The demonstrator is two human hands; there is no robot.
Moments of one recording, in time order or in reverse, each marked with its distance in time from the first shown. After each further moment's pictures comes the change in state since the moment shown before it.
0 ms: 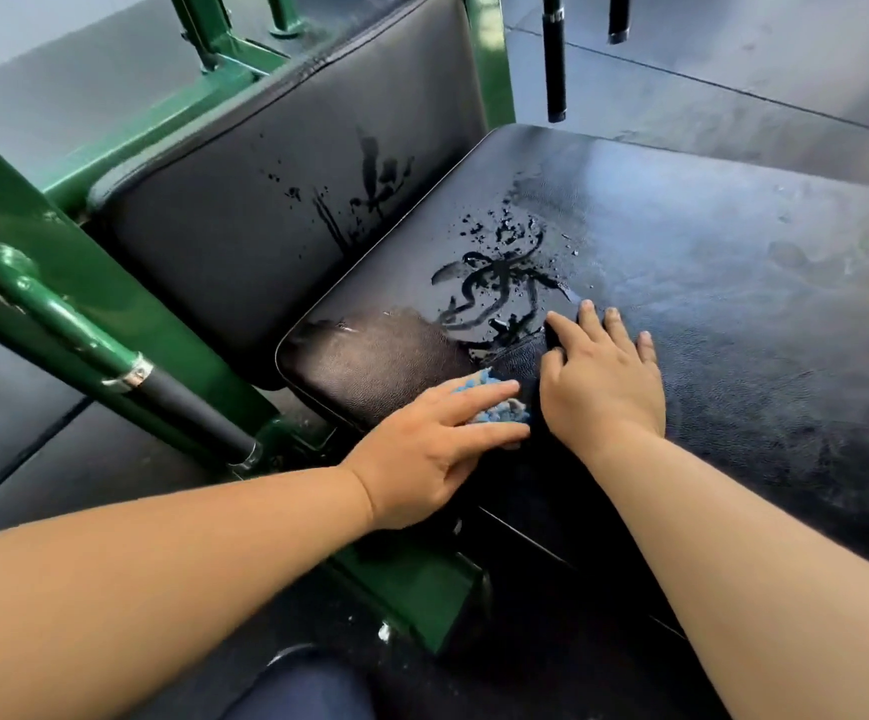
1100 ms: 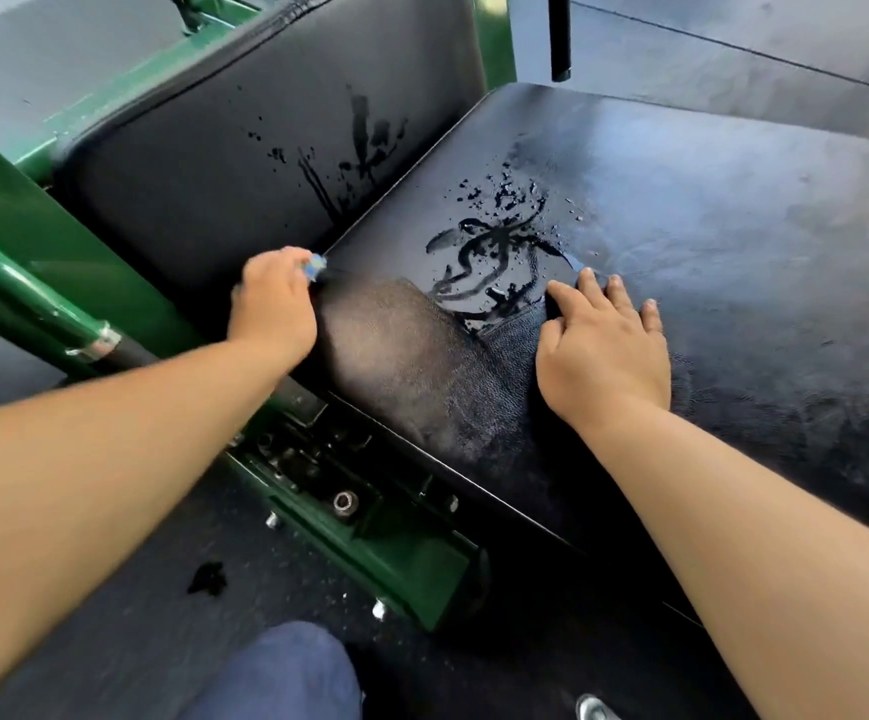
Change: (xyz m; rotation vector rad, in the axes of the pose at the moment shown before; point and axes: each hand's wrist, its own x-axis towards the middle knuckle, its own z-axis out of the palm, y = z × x) left_hand 0.003 -0.115 -0.046 0.114 0.418 -0.941; right_hand 0.000 0.001 0.003 0.006 0.038 -0.018
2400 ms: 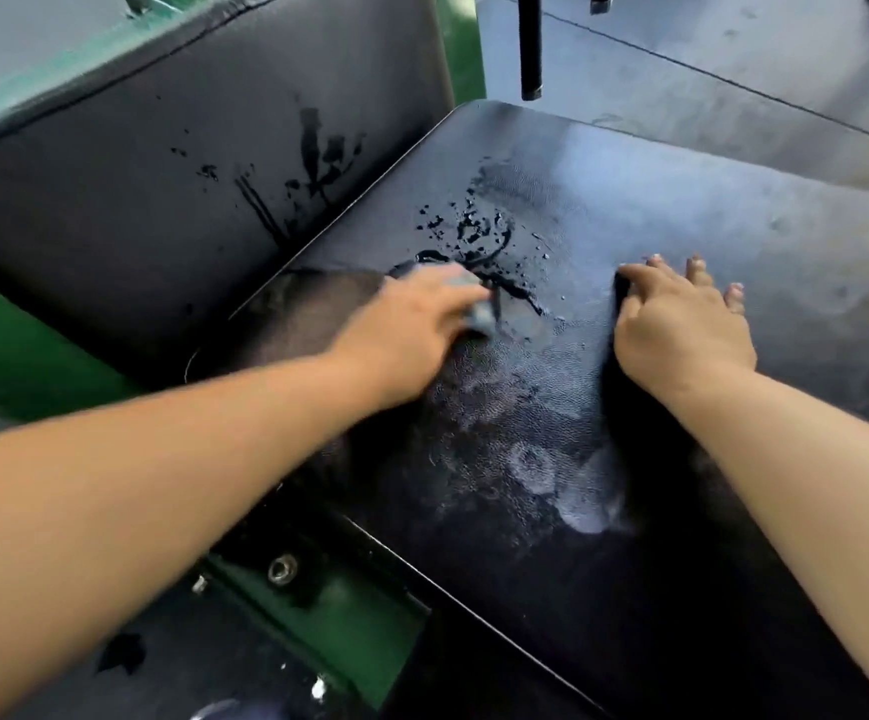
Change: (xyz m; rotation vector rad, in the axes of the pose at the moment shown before) left_hand 0.006 0.108 0.057 -0.118 -0.367 0.599; right_hand 0.077 0.063 -0.042 -0.052 0.019 0.110
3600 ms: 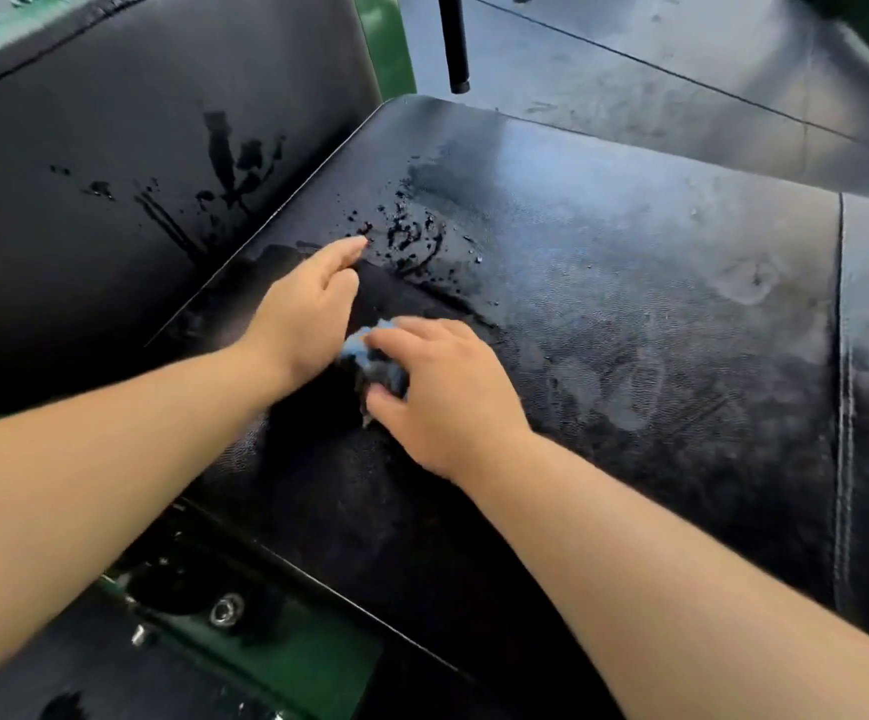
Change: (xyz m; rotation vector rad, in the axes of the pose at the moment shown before) left_hand 0.024 -0.009 -0.013 -0.358 0.102 -0.396; right_hand -0.051 -0.076 0.036 0.218 -0.030 -0.551
